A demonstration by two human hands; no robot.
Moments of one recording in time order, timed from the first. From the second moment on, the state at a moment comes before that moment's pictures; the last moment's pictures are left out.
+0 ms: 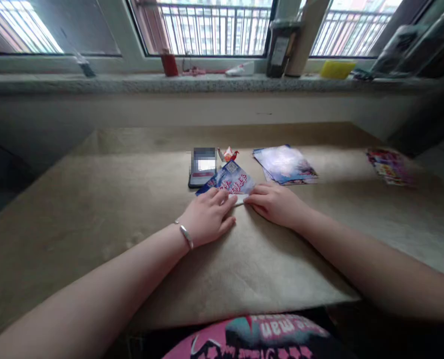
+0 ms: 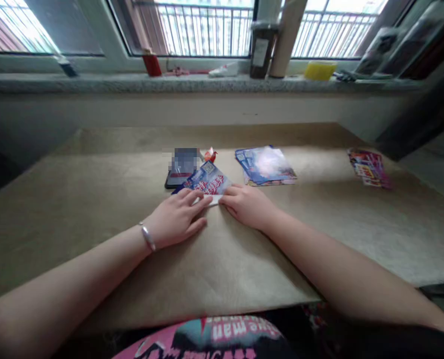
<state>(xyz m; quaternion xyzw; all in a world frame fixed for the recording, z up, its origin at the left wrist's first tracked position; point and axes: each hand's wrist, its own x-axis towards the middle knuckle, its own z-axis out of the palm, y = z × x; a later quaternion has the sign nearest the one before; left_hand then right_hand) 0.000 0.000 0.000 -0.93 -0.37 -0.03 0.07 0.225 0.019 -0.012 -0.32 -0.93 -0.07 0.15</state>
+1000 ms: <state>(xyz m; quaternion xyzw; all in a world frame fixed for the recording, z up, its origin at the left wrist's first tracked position) -0.006 0.001 0.004 -0.94 -0.32 -0.03 0.05 0.225 0.019 -0.007 -0.28 -0.95 -0.06 0.14</state>
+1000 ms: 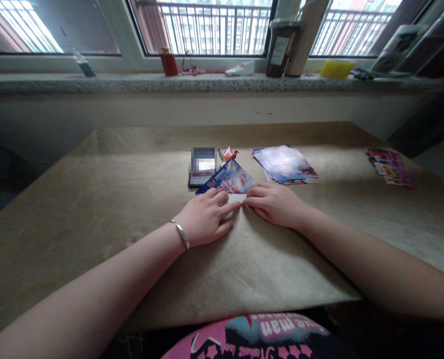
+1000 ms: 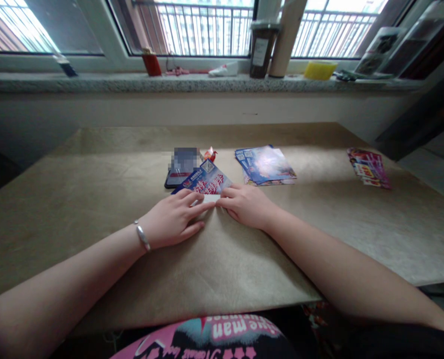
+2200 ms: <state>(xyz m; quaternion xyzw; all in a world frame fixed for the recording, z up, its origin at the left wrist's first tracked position) -0.007 0.001 0.005 -0.95 -0.32 -0.02 0.05 0.249 0.032 -0.002 -0.31 -0.94 -0.06 0.13</state>
